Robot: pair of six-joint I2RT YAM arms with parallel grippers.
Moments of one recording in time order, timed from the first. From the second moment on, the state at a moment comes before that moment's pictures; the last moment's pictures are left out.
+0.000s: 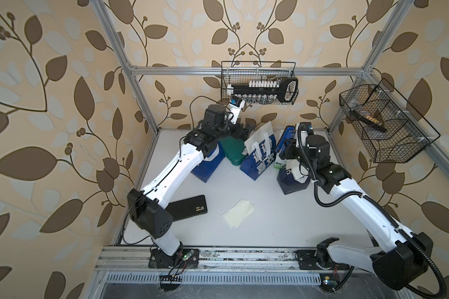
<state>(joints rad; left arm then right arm) -0.51 1.73 1.78 -0.38 0.22 -0.04 0.37 1.21 1.11 -0.22 0.18 0.28</state>
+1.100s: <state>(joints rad) -0.54 1.63 1.67 -0.69 0.14 -0.03 0.50 1.22 1.07 -0.56 0.09 0.32</state>
